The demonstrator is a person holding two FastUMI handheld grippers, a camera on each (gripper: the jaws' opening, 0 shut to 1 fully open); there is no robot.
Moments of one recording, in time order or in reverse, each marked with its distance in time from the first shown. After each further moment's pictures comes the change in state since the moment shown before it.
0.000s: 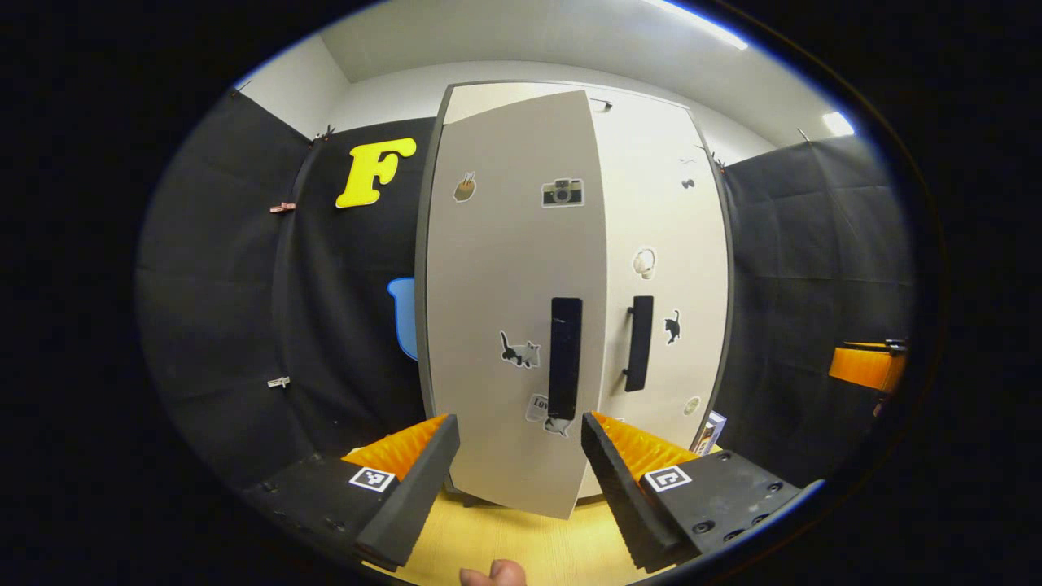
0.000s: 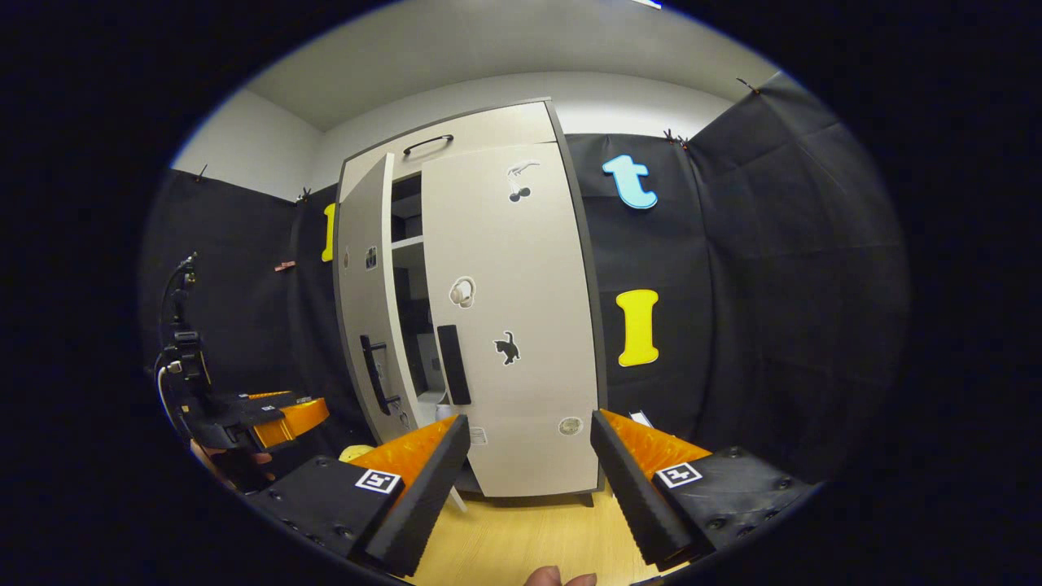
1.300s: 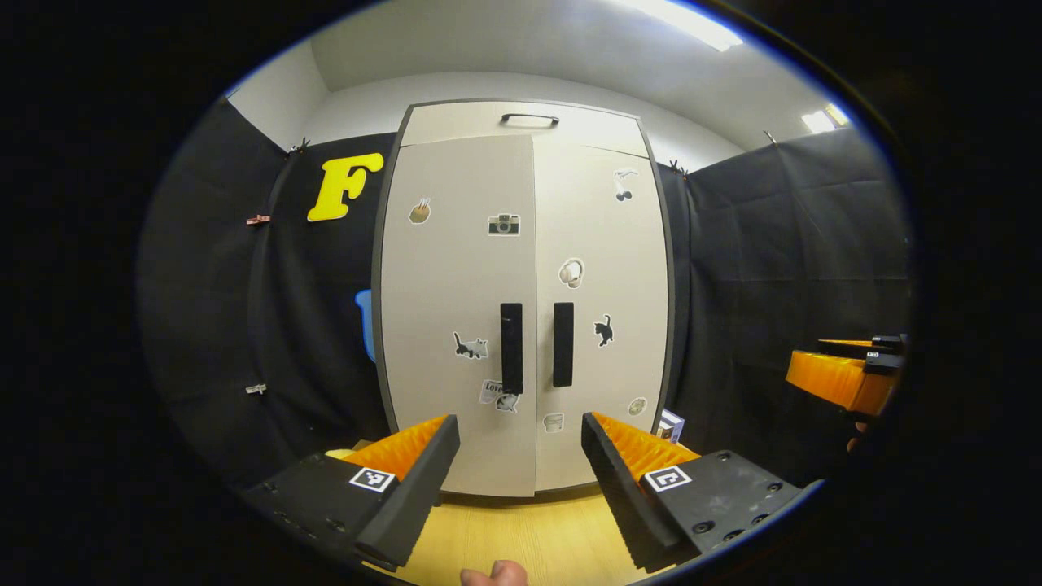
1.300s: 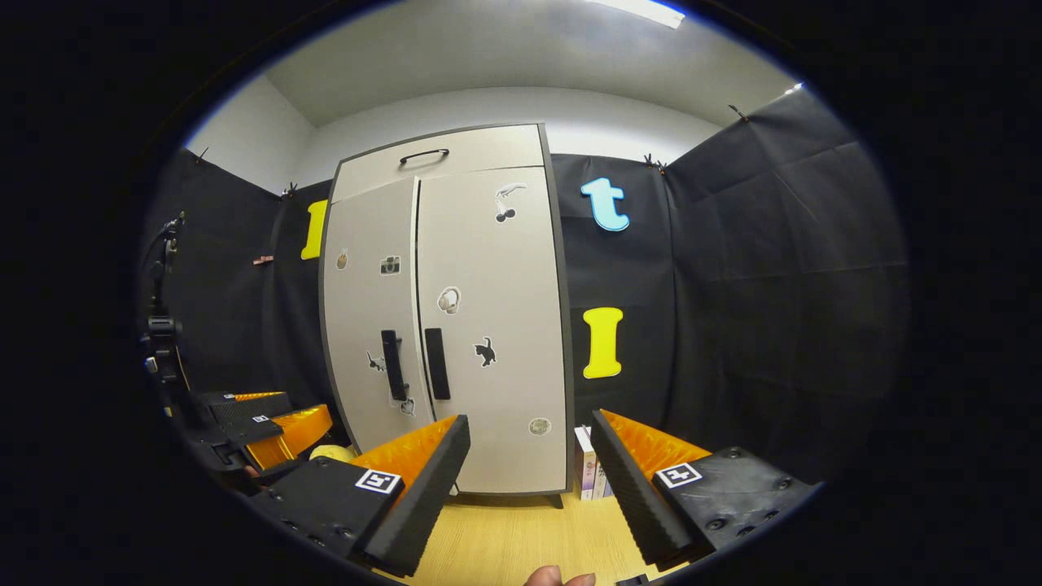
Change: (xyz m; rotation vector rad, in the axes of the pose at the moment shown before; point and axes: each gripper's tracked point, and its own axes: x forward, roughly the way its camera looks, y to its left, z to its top) left arm -0.025 -0.047 0.003 0.013 -0.031 -0.081; right arm -0.042 -0.004 0.003 -0.065 -0.054 -0.113
